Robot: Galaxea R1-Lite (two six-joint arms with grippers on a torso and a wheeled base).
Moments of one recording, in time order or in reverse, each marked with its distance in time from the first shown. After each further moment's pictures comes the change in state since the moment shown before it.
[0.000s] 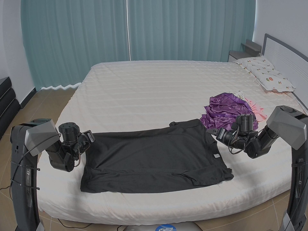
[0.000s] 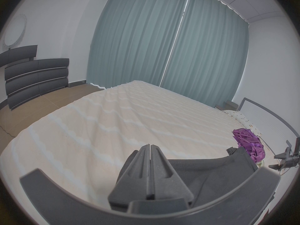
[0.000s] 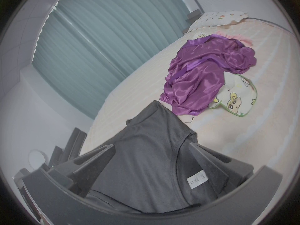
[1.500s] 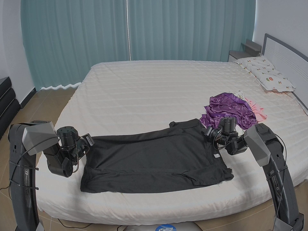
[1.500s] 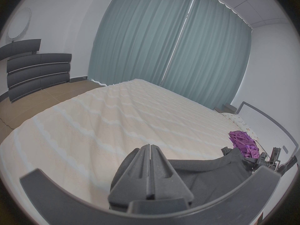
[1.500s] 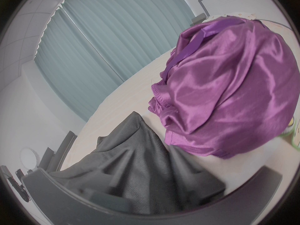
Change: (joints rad) left arm -0.009 -0.033 0.129 -0.091 0.000 -0.051; right arm -0.009 0.496 -0.775 0.178 -0.030 -0.025
